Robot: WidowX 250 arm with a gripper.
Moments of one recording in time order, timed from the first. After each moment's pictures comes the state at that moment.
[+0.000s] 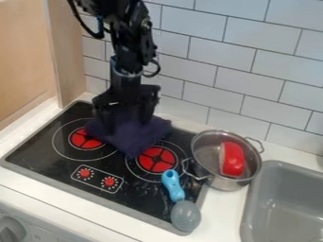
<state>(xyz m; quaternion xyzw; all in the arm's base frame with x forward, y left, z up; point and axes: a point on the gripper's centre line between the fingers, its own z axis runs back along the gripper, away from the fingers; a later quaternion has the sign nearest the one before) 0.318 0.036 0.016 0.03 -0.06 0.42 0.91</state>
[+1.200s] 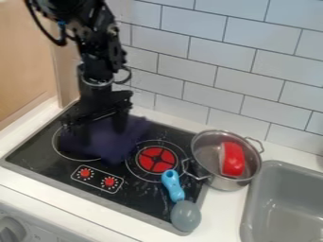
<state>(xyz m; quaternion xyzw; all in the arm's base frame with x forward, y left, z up) 0.267 0.063 0.013 0.03 -0.05 0.50 0.86</state>
